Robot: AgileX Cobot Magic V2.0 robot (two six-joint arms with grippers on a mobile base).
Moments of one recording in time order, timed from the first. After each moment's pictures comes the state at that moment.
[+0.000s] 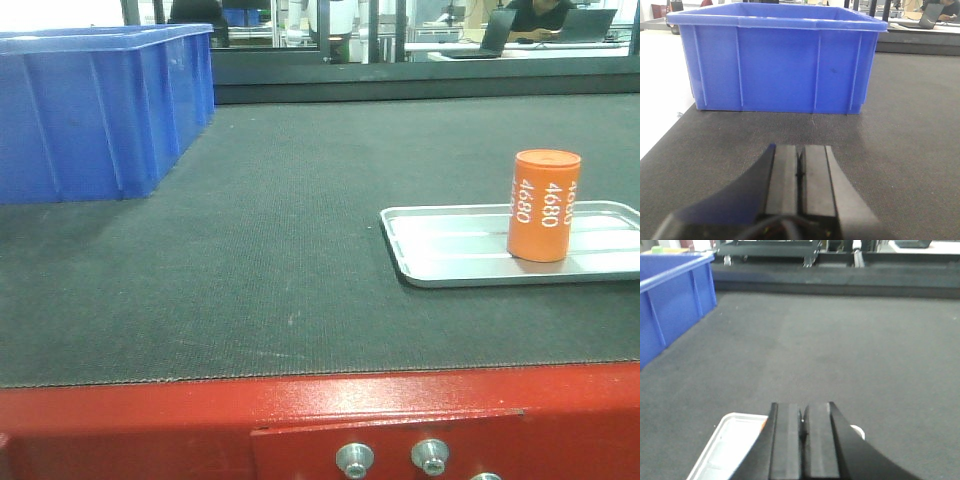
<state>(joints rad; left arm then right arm) -0.03 -0.01 0.03 -0.07 0.07 0.03 0.17 0.58 -0.46 -0.21 0.06 0.28</state>
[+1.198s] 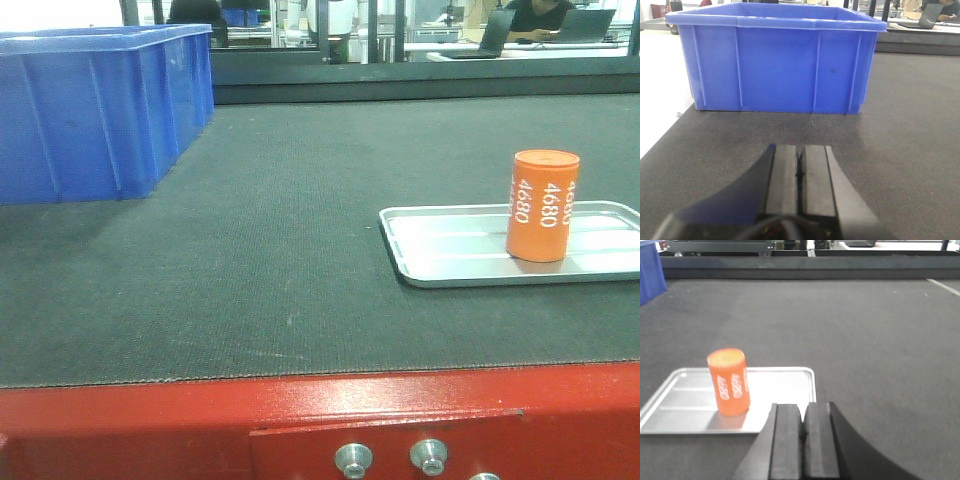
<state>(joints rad) -0.03 -0.01 0.03 -0.07 0.07 0.03 -0.01 0.09 -0.09 -0.02 0.16 0.07</state>
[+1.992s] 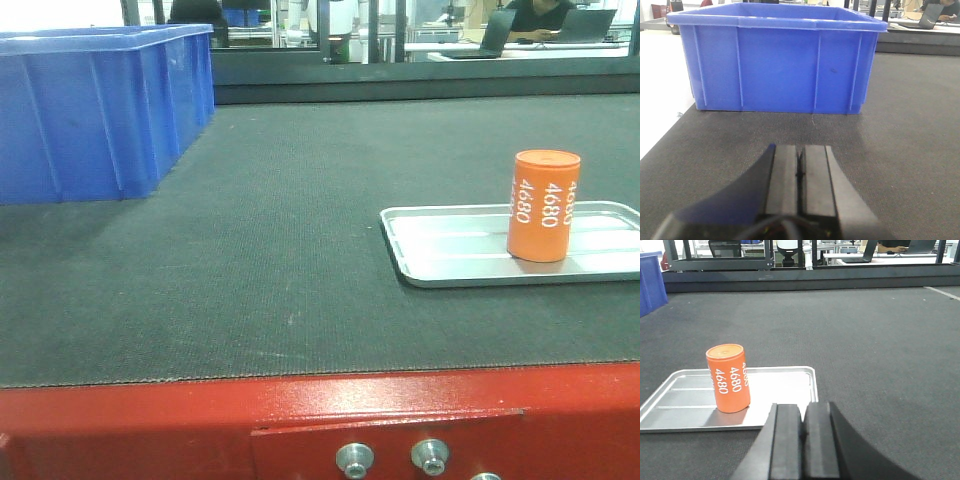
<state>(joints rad) -0.03 -0.01 0.03 -0.07 0.07 0.03 -0.01 -0.01 0.03 0.00 0.08 0.07</state>
